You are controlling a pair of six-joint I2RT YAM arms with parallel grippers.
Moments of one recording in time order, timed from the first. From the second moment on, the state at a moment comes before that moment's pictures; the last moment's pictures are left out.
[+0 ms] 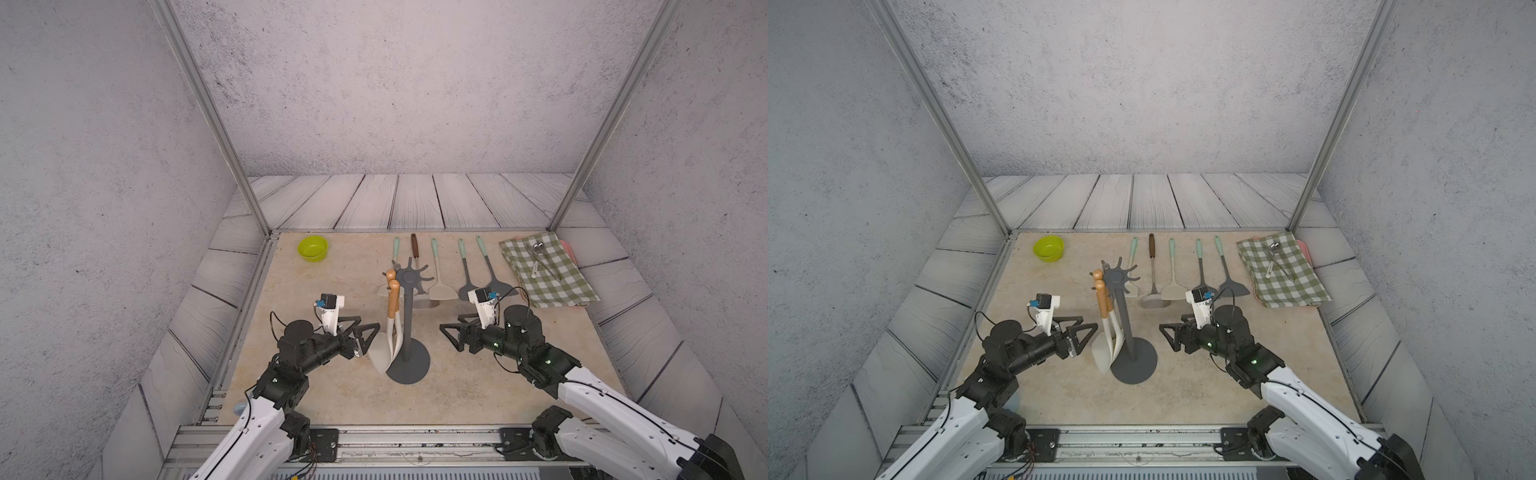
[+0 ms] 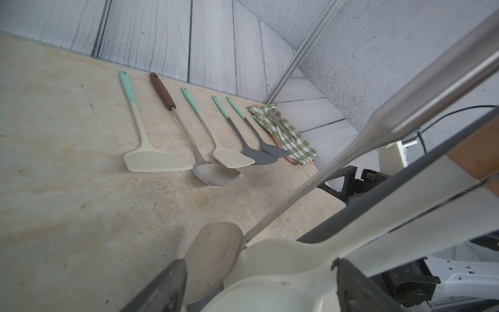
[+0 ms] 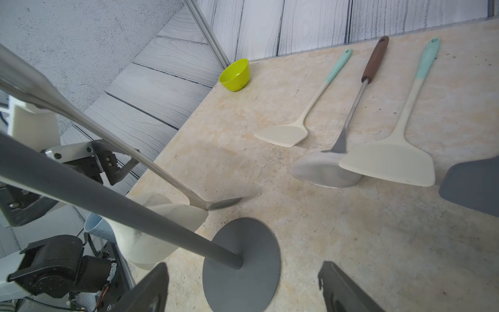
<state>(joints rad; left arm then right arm) -0.41 0.60 0.33 0.07 0.50 -0.50 0.59 0.89 0.49 -0.02 -0.33 0.39</state>
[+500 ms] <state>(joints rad) -0.45 0.49 0.27 0.19 0.61 -0.48 0.59 0.90 0.49 0.00 -0.33 0.39</state>
